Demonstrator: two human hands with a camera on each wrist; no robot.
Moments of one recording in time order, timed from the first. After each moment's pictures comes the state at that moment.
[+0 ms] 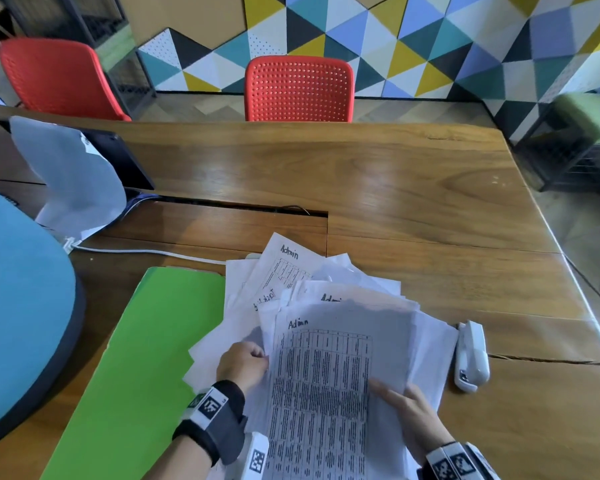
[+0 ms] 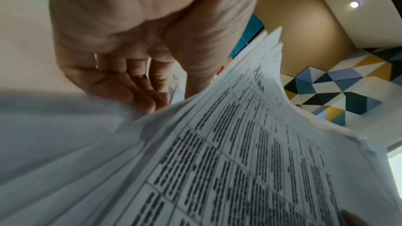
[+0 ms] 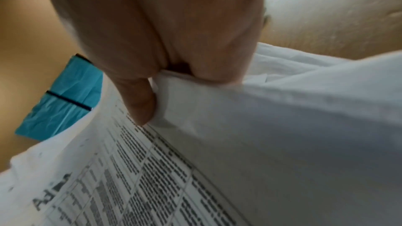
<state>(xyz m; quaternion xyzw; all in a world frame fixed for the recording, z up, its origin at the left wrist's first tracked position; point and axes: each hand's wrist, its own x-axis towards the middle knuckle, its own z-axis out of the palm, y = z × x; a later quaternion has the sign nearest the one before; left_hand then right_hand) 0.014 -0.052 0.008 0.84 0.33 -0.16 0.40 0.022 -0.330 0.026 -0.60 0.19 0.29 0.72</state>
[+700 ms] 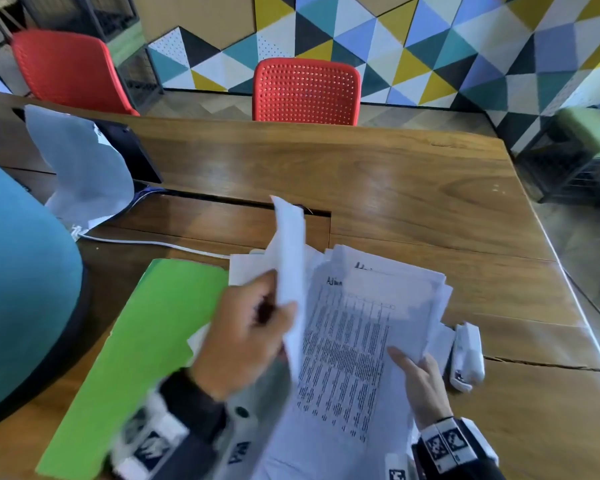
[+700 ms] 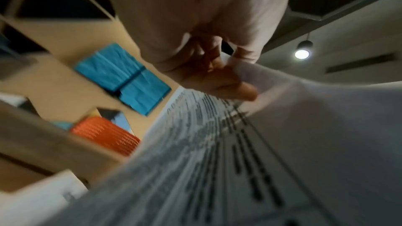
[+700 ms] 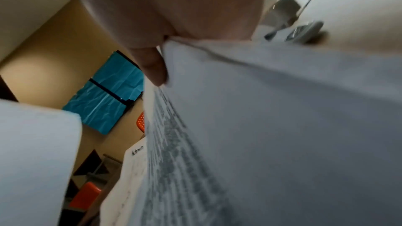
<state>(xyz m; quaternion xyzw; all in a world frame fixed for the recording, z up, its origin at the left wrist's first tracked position) -0.003 -0.073 0.189 0.78 0.01 0.10 0.61 0.049 -0.338 0.024 -0.76 0.23 0.16 0.58</state>
